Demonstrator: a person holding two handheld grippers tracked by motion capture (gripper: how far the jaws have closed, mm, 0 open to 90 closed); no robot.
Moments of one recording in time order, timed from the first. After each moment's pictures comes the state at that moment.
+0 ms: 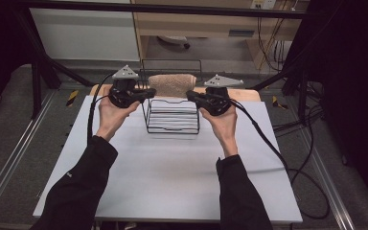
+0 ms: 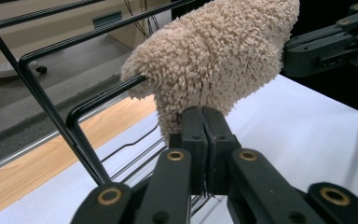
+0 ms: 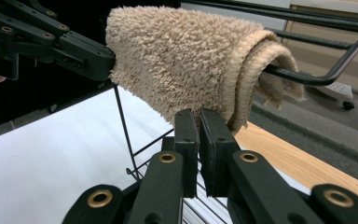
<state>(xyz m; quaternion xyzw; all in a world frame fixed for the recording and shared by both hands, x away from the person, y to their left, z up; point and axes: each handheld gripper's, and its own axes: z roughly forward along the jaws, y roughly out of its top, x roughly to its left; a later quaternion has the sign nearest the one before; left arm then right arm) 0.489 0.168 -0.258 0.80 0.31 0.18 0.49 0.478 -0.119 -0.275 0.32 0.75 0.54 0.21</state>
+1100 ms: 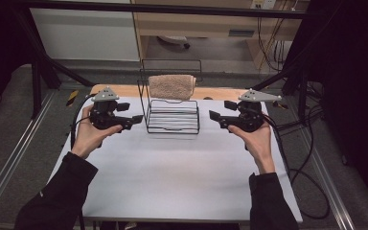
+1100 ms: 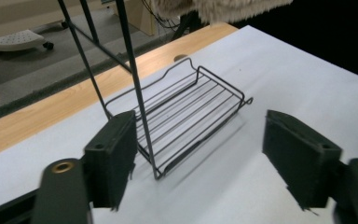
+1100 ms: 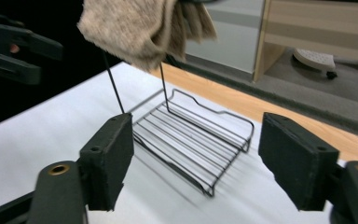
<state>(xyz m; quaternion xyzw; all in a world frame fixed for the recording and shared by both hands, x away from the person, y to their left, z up) 0.444 0.217 -0.296 0.80 0.34 0.18 0.46 0.430 -0.195 -0.281 0.37 0.74 0.52 0.20</state>
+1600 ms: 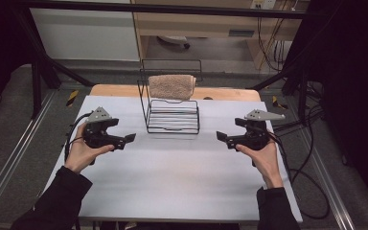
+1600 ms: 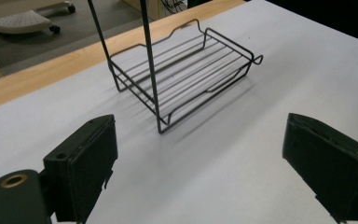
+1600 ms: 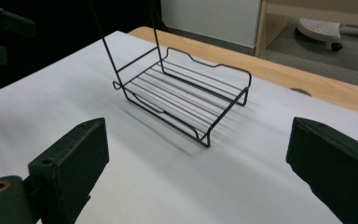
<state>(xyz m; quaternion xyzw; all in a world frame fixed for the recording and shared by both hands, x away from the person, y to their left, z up) 0.417 0.239 -0.342 0.80 0.35 0.18 0.45 0.412 -0.221 -0.331 0.39 0.76 0.50 0.17</state>
